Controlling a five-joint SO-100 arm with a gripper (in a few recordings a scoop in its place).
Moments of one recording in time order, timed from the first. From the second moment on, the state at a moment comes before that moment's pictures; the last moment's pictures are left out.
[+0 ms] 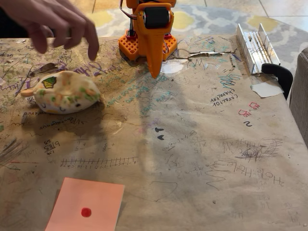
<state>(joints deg) -6.2 192.7 172.0 70.8 -5.0</state>
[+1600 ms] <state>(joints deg) -6.2 192.7 172.0 70.8 -5.0</state>
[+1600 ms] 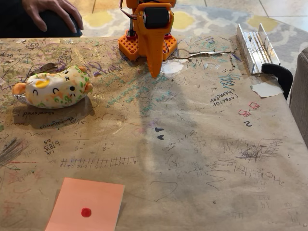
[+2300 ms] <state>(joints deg) 7.6 192.7 174.6 66.8 -26.0</state>
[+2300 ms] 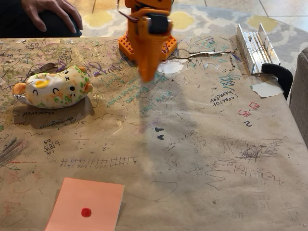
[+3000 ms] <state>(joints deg) 40.1 111.4 127.9 71.9 -50.4</state>
